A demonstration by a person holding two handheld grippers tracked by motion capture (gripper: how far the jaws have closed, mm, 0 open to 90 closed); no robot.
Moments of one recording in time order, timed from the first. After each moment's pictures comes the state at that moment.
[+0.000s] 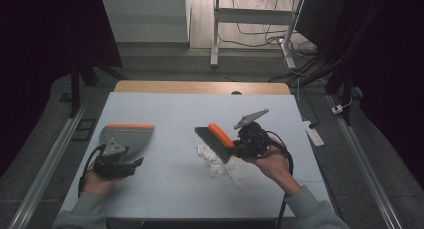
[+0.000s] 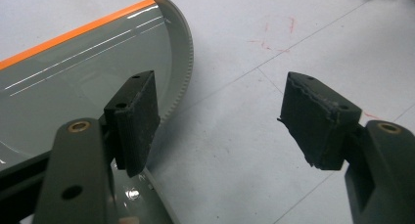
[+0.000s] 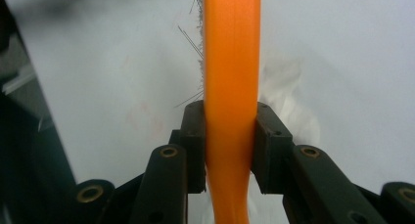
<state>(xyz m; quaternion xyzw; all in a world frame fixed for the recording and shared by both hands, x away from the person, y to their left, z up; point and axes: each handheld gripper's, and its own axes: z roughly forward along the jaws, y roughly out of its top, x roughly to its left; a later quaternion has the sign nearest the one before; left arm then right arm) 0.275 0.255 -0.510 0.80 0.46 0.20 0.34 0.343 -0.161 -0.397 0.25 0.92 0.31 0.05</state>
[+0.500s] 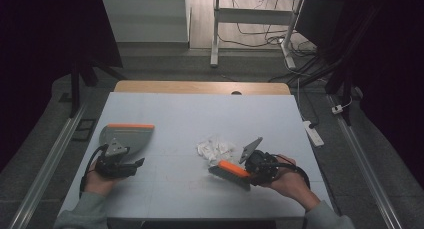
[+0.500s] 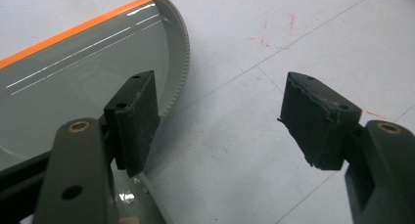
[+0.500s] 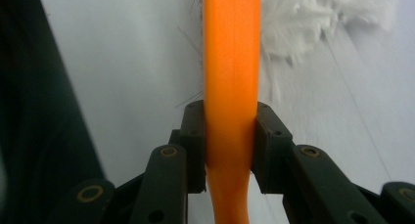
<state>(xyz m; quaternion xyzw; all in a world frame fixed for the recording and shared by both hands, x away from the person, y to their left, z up) 0.275 0.252 -0.512 0.80 0.45 0.20 0.34 0.314 -0.184 -0.447 0.14 0.97 0.18 0.04</state>
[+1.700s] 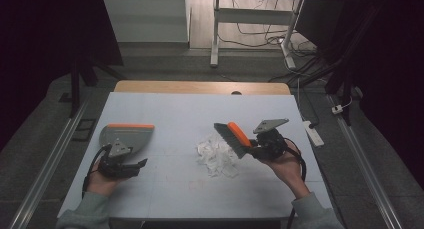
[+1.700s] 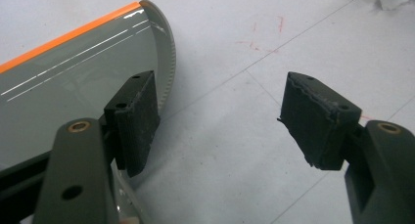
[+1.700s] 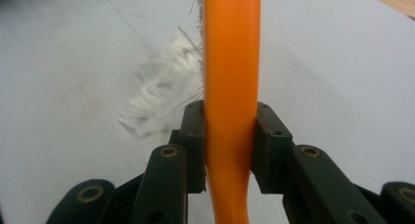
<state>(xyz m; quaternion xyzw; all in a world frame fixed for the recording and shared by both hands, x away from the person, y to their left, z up) 0.276 0.242 -0.510 0.80 0.44 0.20 0.34 0.353 -0.212 -0.426 0.28 0.89 0.34 0.12</state>
